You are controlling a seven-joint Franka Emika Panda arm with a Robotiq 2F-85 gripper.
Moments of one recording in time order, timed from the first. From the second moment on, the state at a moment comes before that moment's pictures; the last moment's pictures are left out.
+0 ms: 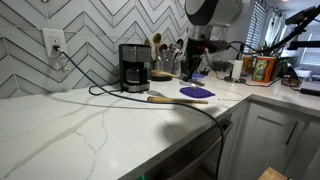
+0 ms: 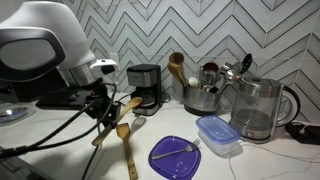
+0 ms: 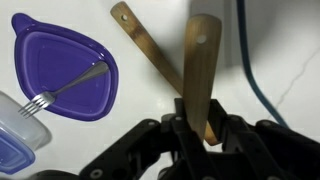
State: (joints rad) arm -0.03 -0.49 -0.12 -2.55 -0.09 2.32 -0.42
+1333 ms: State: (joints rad) arm 0.36 -0.67 0.01 -2.57 -0.03 2.25 -0.69
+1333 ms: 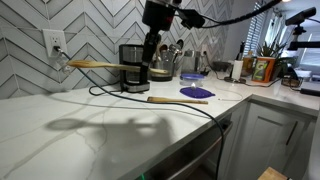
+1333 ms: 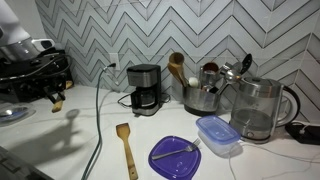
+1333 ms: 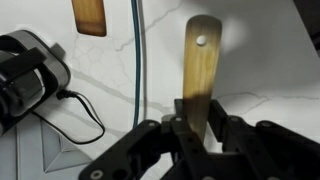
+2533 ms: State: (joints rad) arm 0.49 -0.41 0.11 -2.42 0.03 2.34 -0.75
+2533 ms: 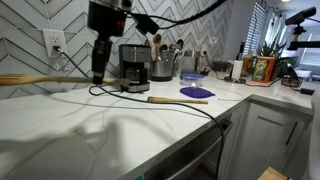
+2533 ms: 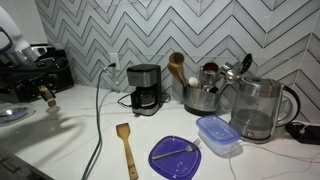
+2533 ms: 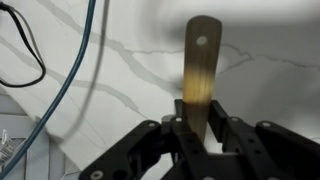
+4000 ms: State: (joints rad) arm 0.36 0.14 0.27 -2.13 -0.08 2.48 -0.83
